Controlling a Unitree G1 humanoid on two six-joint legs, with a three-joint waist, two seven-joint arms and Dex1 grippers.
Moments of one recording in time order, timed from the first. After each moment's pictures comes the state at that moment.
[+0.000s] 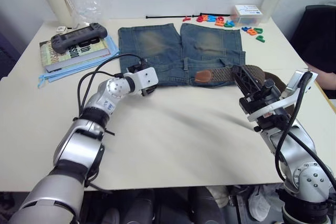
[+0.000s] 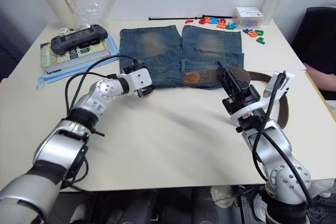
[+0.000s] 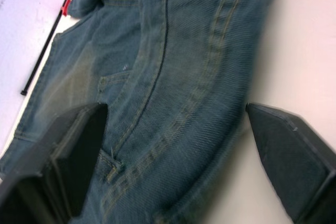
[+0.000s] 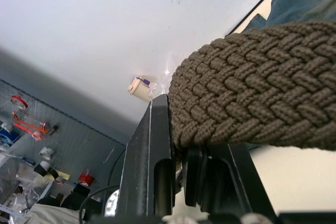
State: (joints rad) left arm -1.15 0.38 -0.34 1.15 0.42 -0.32 -0.32; right arm -0.20 -0.39 -0.20 -0.63 1.66 0.40 -0.34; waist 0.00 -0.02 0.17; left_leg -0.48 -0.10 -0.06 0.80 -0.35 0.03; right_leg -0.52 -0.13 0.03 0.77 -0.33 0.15
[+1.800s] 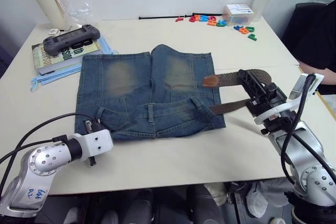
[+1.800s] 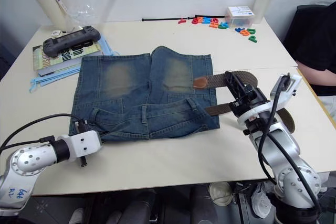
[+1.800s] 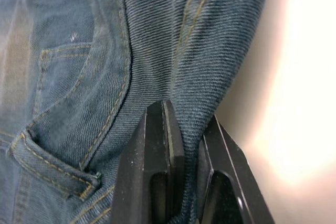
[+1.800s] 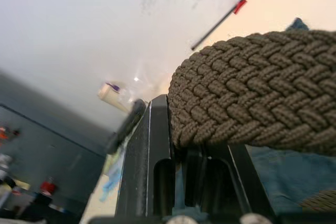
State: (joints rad) left arm 0.13 0.82 0.16 -0.39 0.17 0.08 -0.73; right arm -0.16 -0.47 -0.25 -0.62 1.64 0.44 -0.35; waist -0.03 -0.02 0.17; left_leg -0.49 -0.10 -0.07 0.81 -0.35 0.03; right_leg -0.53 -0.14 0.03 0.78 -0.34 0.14
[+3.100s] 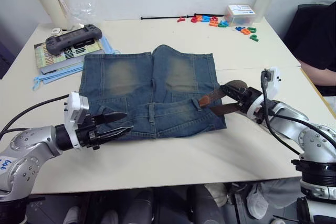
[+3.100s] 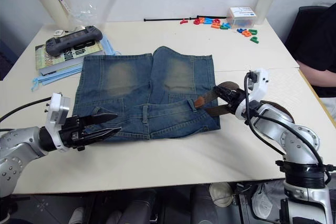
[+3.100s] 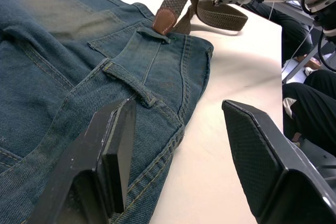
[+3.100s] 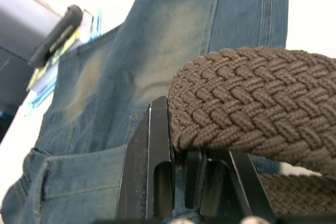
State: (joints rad) left arm -0.06 0.80 0.33 -0.44 -0.84 0.72 -0.86; right arm -0.43 -0.62 -0.20 -0.11 1.38 0.86 -0.04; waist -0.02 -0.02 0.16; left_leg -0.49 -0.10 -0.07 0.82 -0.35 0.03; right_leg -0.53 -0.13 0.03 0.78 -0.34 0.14
